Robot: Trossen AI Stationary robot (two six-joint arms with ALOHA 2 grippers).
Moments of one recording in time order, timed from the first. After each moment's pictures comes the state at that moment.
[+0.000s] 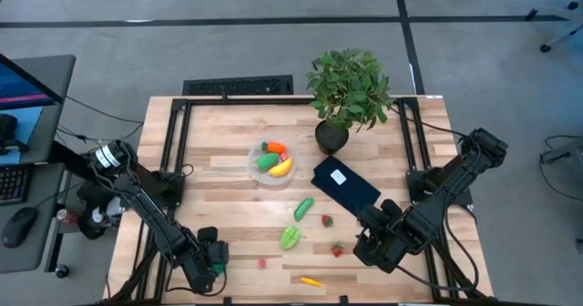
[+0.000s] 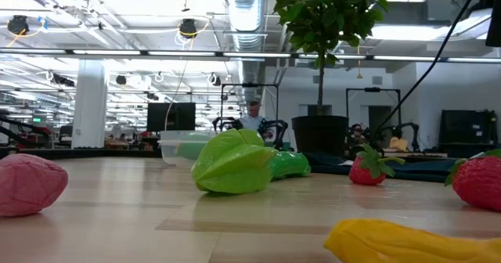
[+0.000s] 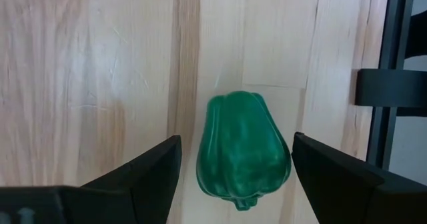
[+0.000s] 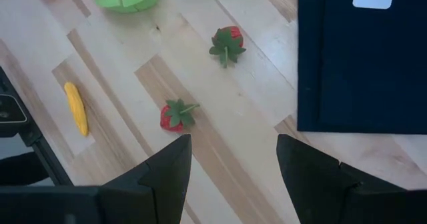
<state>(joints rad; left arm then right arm) -0.92 1.61 0.88 -0.50 -0.09 -1.01 0.79 1.52 1.20 -1.04 0.38 1.39</state>
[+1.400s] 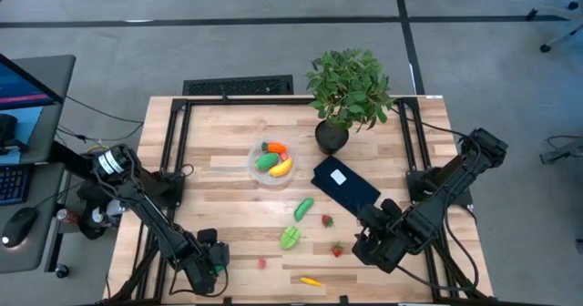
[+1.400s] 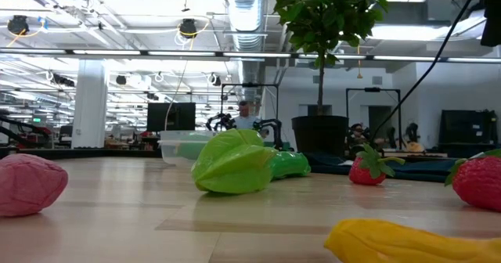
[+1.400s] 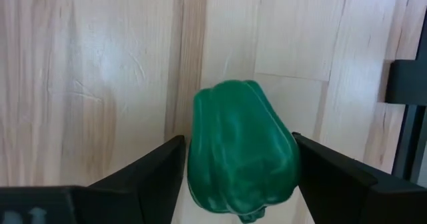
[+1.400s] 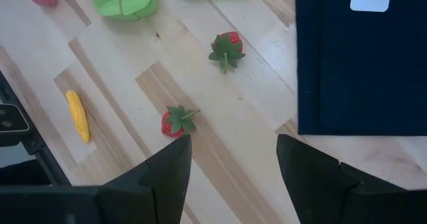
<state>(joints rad) -0.93 1.67 0.88 -0.48 -0.09 -1.05 0.79 1.52 1.20 -1.04 0.39 1.41</state>
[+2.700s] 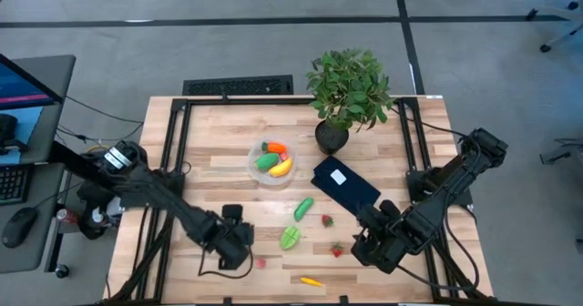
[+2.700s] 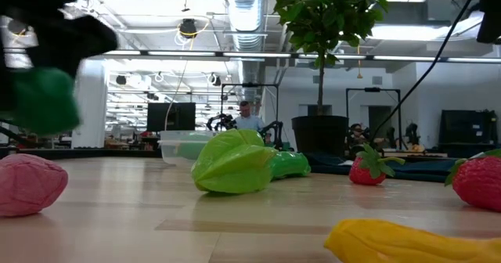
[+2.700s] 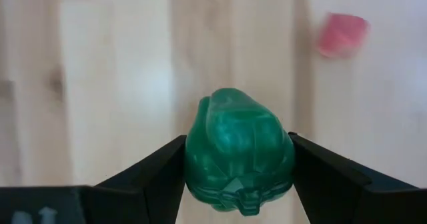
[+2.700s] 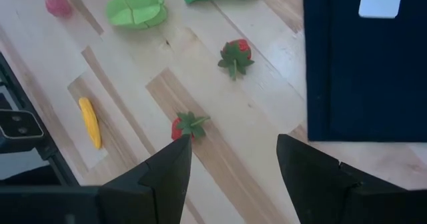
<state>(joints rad) -0.63 1.67 1.11 -0.77 -0.20 -0.59 0.79 1.52 1.20 -1.01 0.41 1.41</state>
